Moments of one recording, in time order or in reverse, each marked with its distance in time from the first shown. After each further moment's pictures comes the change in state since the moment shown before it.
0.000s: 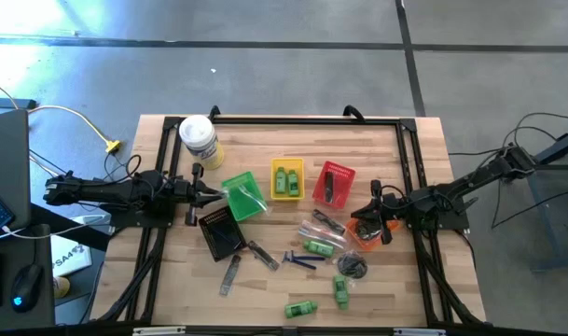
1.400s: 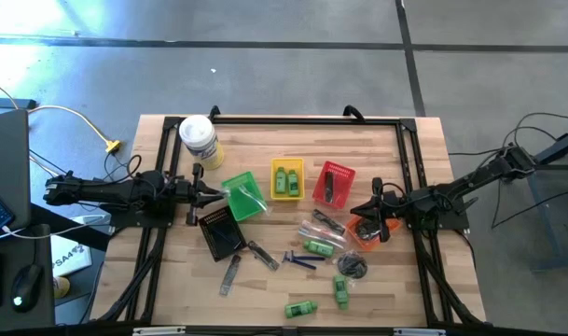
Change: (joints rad) left arm 0.000 0.000 -0.001 -0.032 -0.016 -0.011; right arm 0.000 0.000 0.001 0.010 0.058 0.011
